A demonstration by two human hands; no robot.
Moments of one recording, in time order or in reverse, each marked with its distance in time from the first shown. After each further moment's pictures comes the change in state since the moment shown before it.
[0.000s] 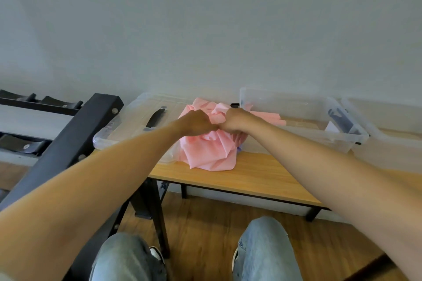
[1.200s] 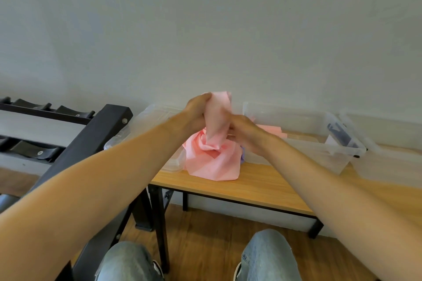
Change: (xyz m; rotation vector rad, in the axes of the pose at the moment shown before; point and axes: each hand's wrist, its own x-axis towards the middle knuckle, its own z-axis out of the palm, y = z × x) left_hand -0.023 0.040 -0.051 -1.525 0.230 -0.173; right_hand -0.039 0.010 0.002 1.160 -0.133 -0.333
